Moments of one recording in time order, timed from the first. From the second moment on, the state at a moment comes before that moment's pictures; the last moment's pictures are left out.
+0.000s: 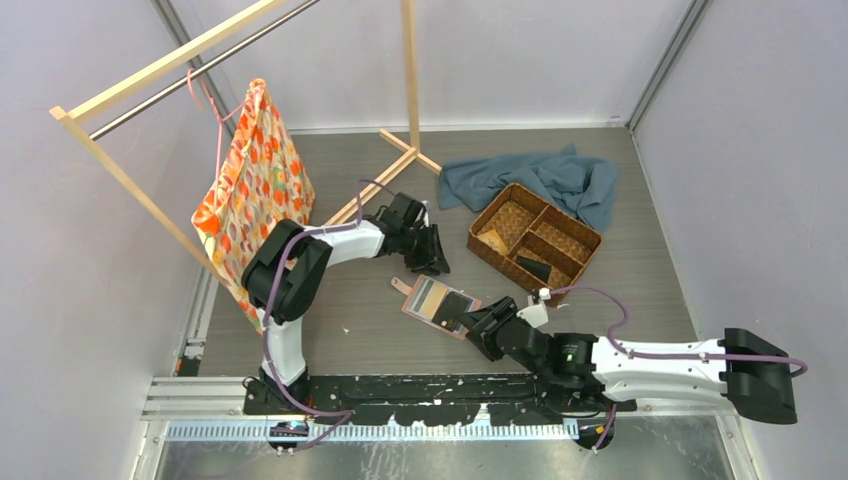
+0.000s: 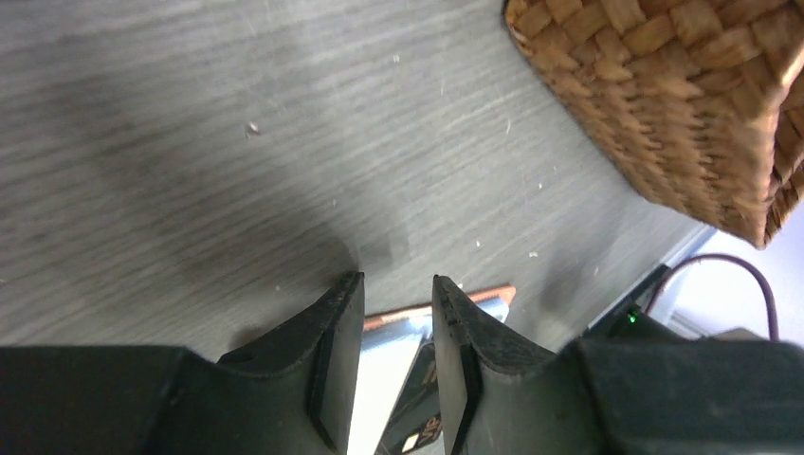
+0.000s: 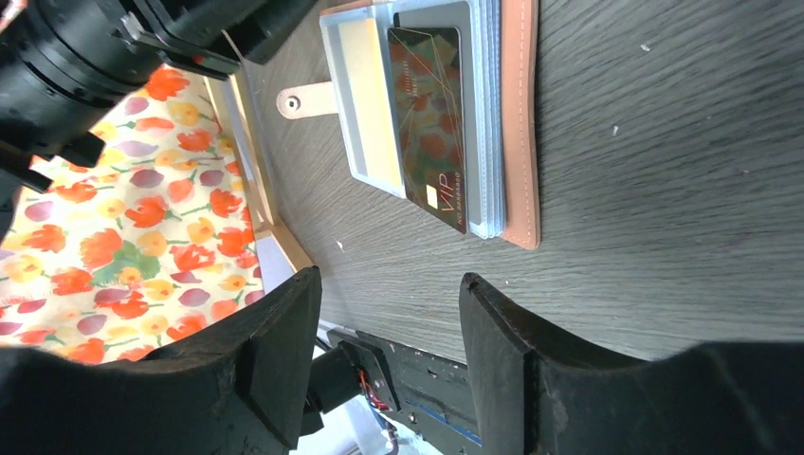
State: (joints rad) left arm -0.62 1.92 1.15 -0.17 0.41 -0.74; right arm 1.28 0.85 0.21 -0.02 0.53 1.86
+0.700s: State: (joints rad) left arm -0.62 1.62 0.82 -0.22 0.34 -0.79; right arm 1.33 0.97 0.19 0.03 0.54 1.88
